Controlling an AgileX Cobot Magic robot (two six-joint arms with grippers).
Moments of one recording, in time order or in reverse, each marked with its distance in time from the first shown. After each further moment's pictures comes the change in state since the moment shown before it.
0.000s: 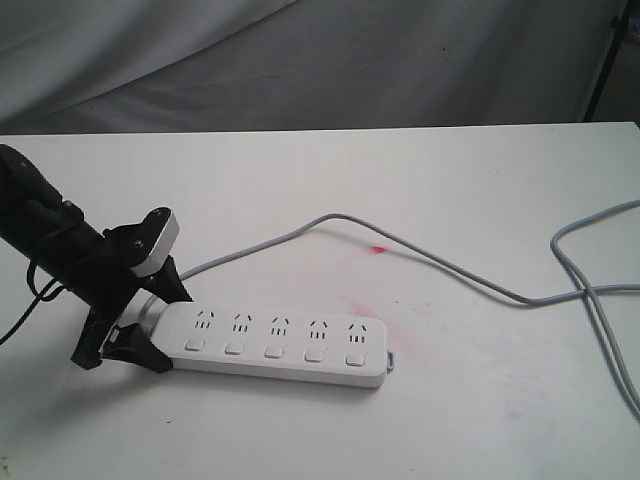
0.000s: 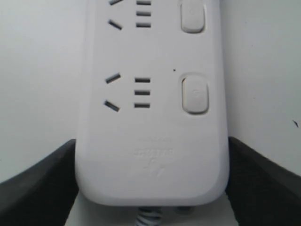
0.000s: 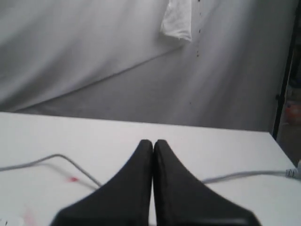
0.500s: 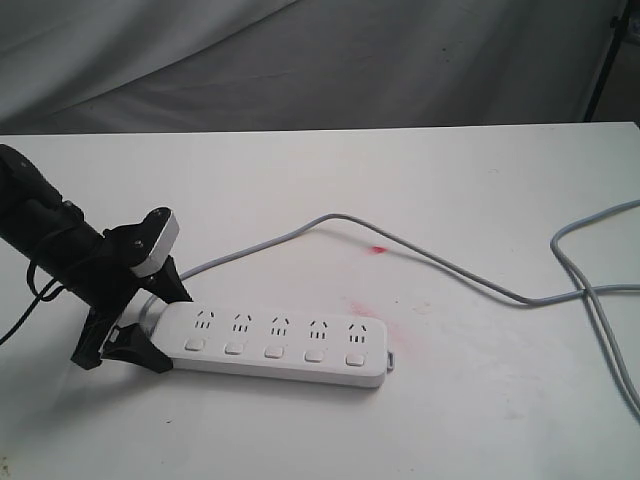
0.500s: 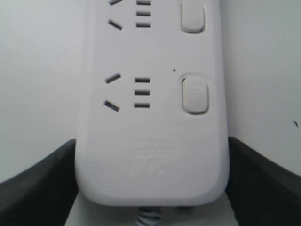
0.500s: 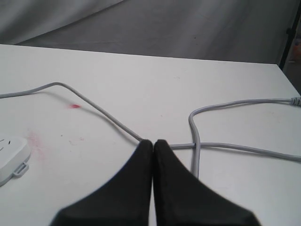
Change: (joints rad) left arm 0.000 0.000 0.000 0.000 0.000 0.000; right arm 0.000 0.000 0.000 0.000 0.250 0.000
